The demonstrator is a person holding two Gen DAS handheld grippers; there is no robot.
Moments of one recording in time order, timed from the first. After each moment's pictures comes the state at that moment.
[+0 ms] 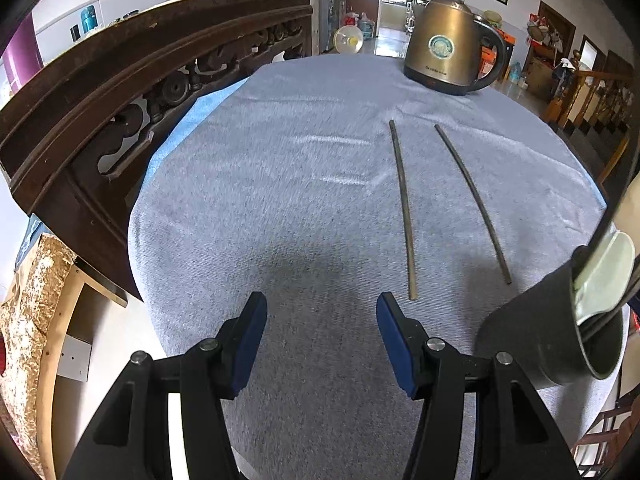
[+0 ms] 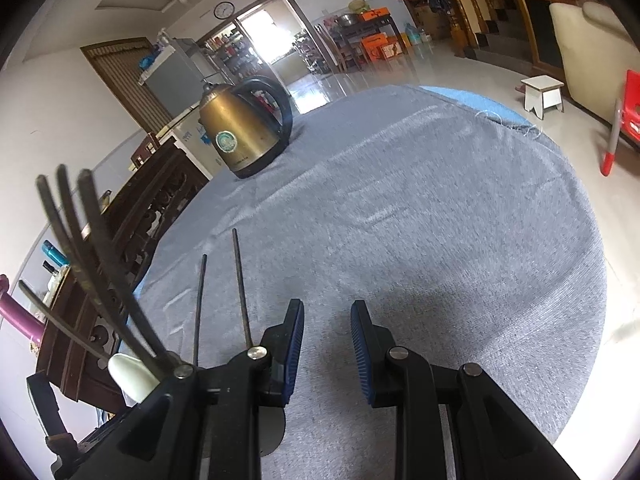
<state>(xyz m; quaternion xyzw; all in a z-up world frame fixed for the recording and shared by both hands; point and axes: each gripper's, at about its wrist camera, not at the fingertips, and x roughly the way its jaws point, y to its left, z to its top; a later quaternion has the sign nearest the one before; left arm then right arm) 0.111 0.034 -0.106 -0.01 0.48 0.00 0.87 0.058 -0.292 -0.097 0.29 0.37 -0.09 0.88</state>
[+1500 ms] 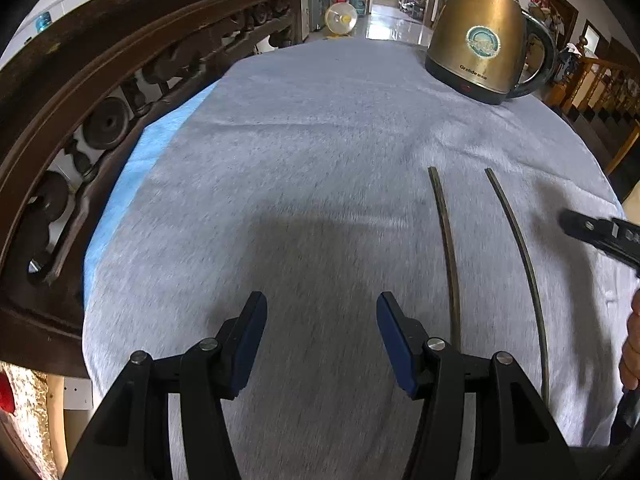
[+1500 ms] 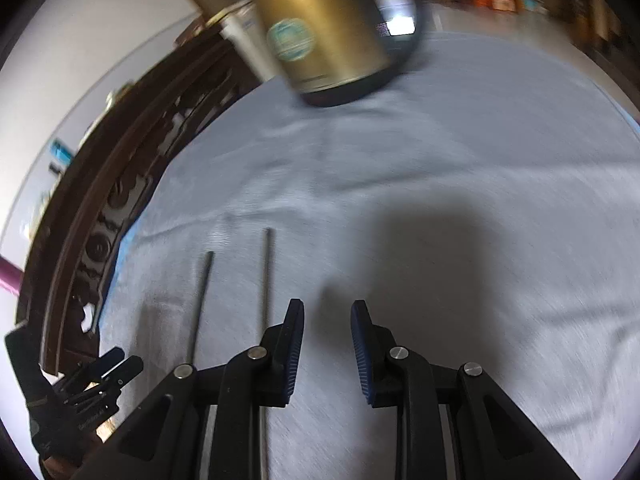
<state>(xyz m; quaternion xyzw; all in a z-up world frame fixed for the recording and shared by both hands) 0.267 0.043 -0.133 0.01 0.53 -0.02 0.85 0.322 -0.254 -0.147 0.18 0.51 0.09 0.83</state>
